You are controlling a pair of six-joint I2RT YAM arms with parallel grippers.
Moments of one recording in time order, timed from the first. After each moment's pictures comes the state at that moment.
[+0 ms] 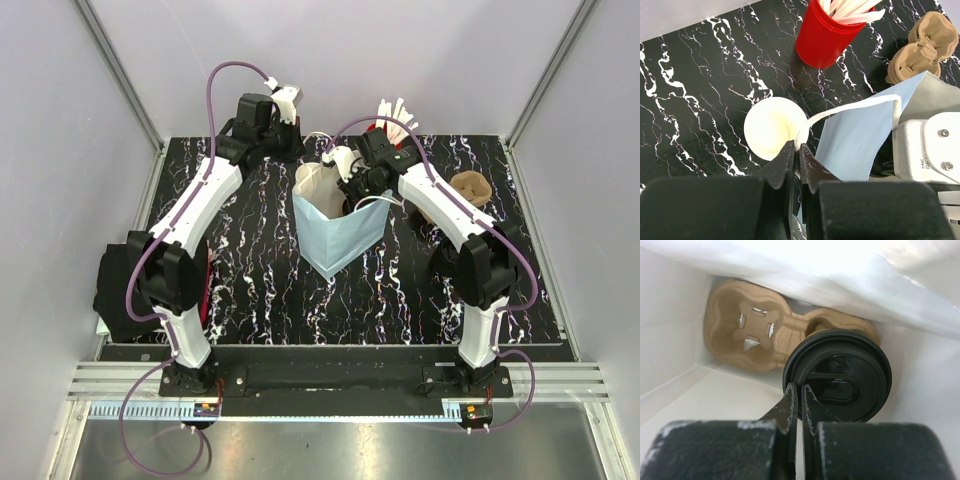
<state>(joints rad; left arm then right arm) -0.37 1.83 1.84 -0.52 0.26 -0.11 0.52 1.93 1.80 -0.88 -0.28 -0.38</state>
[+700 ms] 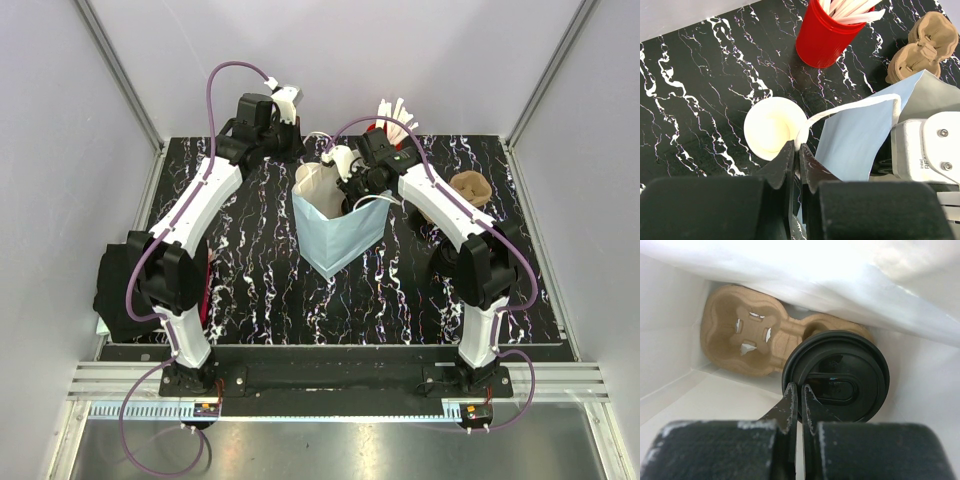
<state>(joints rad) -0.37 1.83 1.84 -0.52 0.26 -0.11 0.52 1.93 1.79 -0.85 -0.28 -0.39</state>
